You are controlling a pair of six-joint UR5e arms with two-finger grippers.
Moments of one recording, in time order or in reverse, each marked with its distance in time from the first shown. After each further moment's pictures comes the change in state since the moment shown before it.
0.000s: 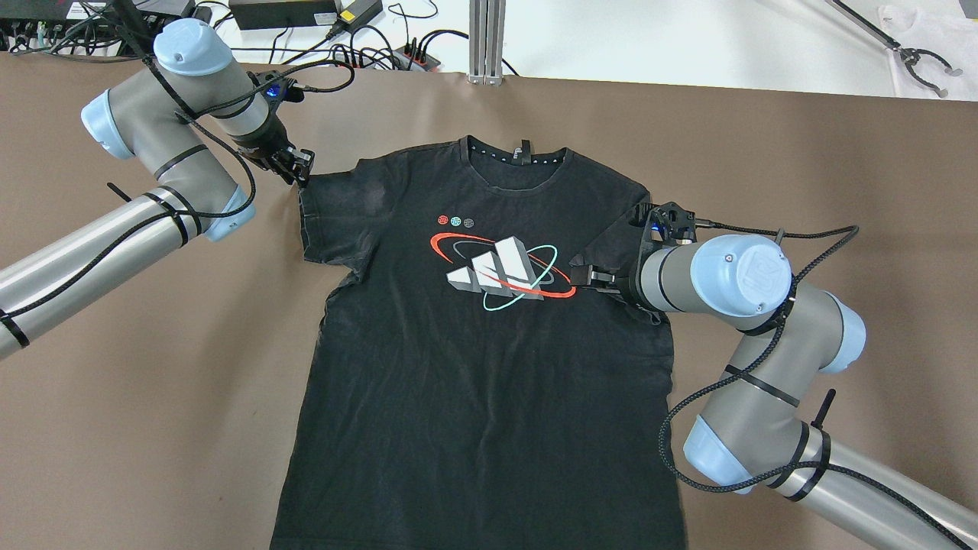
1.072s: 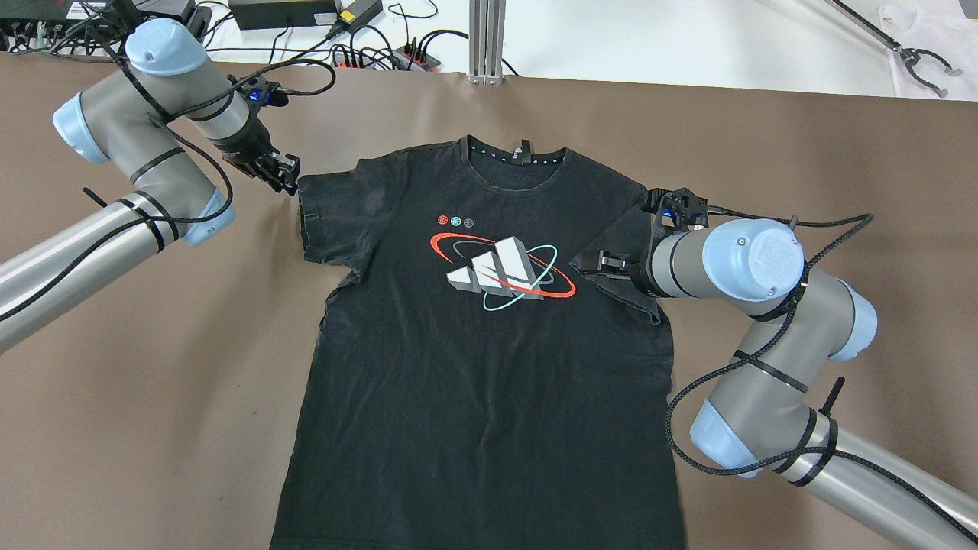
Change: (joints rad) left arm -0.004 0.059 -0.092 0.023 -0.075 0.004; right arm 0.035 0.001 -0.006 -0.001 0.009 -0.002
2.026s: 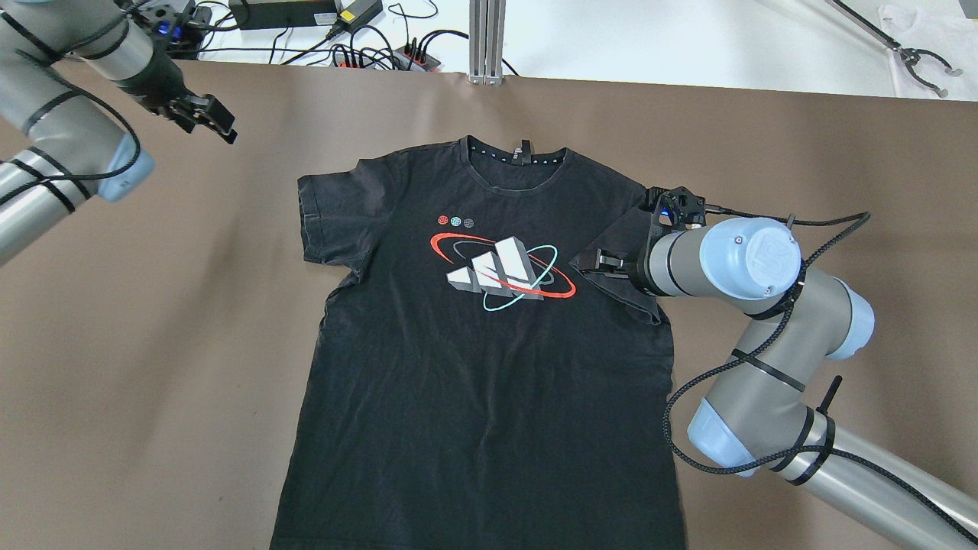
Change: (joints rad) left arm -0.158 0.127 -0.270 0.179 -0.006 0.162; right arm 0.001 0.008 -0.008 0.000 0.000 0.000
